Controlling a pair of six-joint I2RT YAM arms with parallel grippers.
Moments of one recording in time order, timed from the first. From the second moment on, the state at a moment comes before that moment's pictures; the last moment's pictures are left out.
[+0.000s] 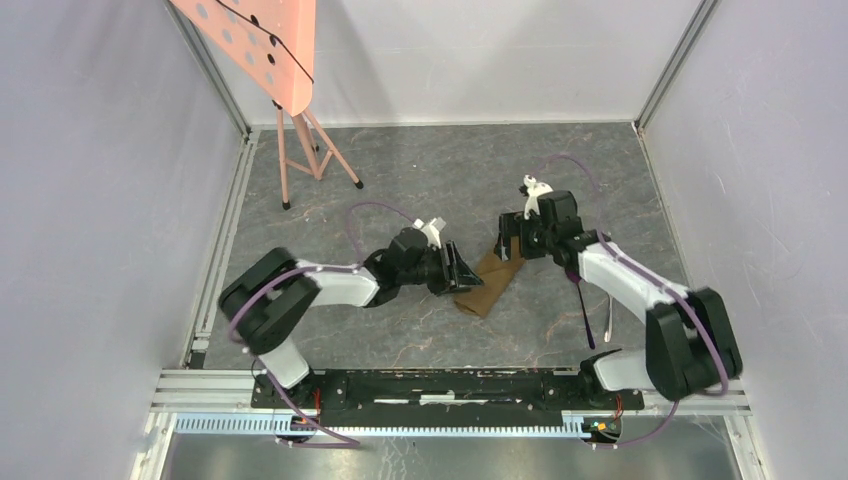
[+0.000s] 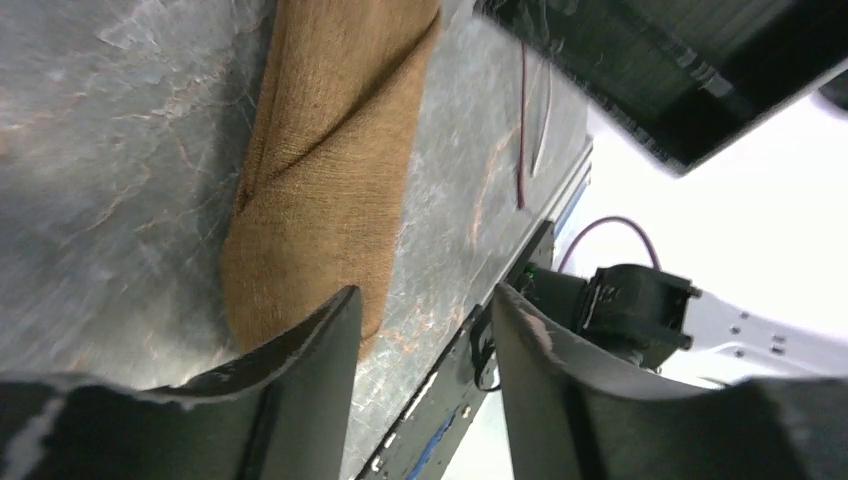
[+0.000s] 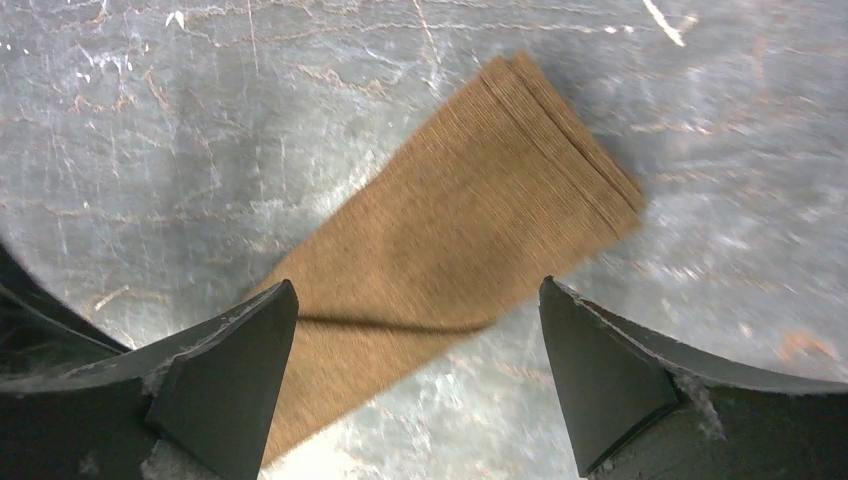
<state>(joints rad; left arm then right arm) -0.82 1.75 0.70 0.55 0.42 -1.07 0.33 1.42 0.78 -0.18 -0.17 0.20</state>
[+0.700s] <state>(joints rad) -0.79 0.90 0.70 -0.22 0.04 -0.67 0.75 1.43 0.79 -0.52 0.33 0.90</state>
